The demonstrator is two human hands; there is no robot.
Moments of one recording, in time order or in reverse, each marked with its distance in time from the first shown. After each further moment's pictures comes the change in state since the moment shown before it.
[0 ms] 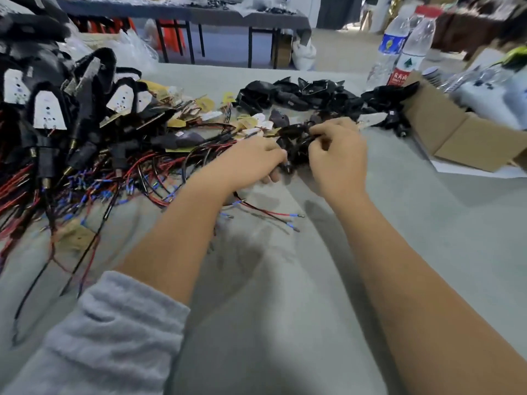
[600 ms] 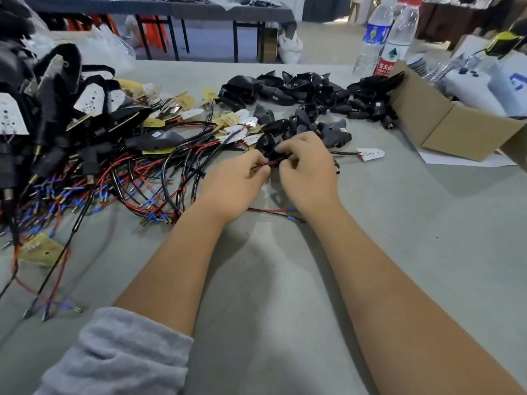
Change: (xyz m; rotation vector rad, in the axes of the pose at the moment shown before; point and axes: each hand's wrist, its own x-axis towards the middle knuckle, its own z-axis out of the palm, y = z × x) left_hand -0.005 -0.030 0.037 0.198 0.289 0.138; right_hand -0.021 0.010 0.016 0.011 -0.153 -0.056
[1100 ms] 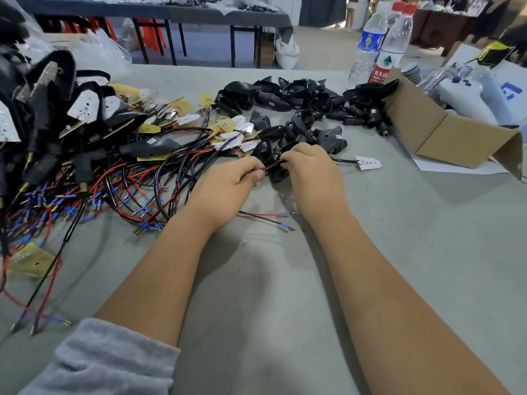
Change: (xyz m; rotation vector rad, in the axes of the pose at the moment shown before) left_hand 0.001 -0.002 -0.009 -0.132 -0.070 0.028; right_hand 0.008 0.017 -0.007 -0.378 -0.090 -0.136
